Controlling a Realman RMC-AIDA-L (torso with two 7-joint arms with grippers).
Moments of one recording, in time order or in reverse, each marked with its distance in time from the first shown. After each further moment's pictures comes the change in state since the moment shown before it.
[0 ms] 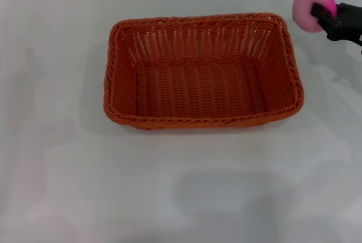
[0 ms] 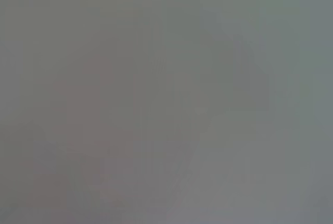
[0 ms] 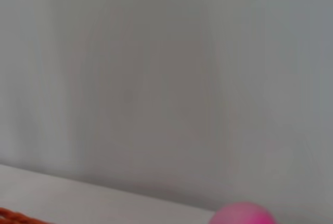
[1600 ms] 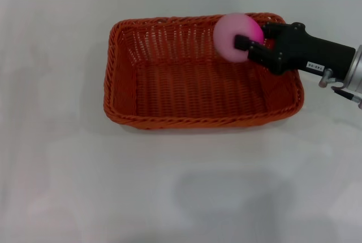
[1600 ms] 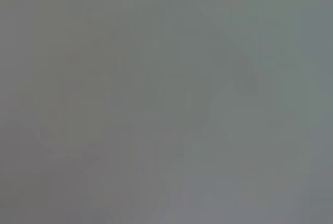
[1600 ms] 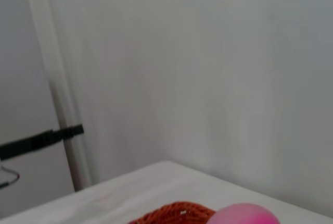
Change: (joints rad) left arm -0.038 0.003 -0.006 0.031 0.002 0.000 0.000; right arm 0.016 0.009 -0.261 -0.018 0.037 0.298 0.013
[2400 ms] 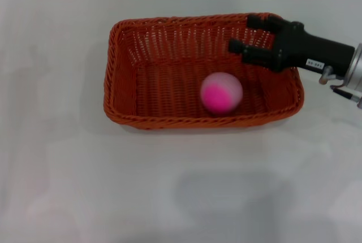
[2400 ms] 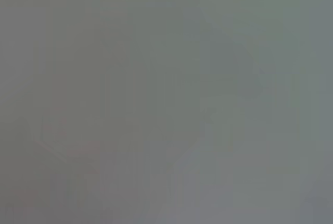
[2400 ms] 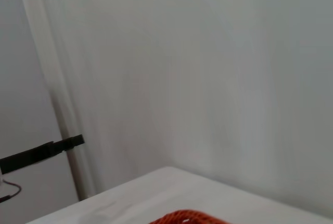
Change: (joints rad) left arm 0.003 -0.001 -0.002 -0.002 -0.002 -0.001 0.000; right arm -0.005 -0.002 -0.032 -0.015 0.034 -0.002 0.053
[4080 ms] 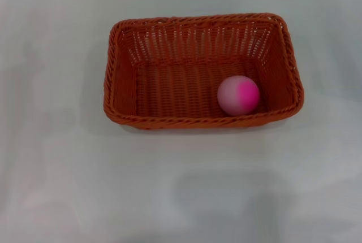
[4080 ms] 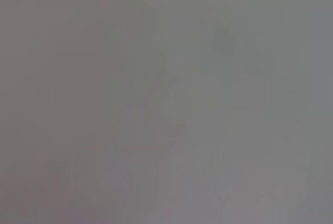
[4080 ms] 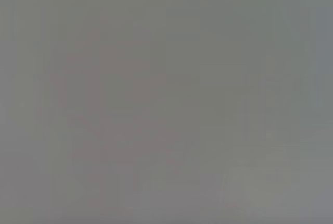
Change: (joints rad) left arm -0.091 0.005 -0.041 0.134 0.007 -0.023 0.032; right arm -0.009 -0.003 0.633 0.239 0.338 -0.495 -0.613
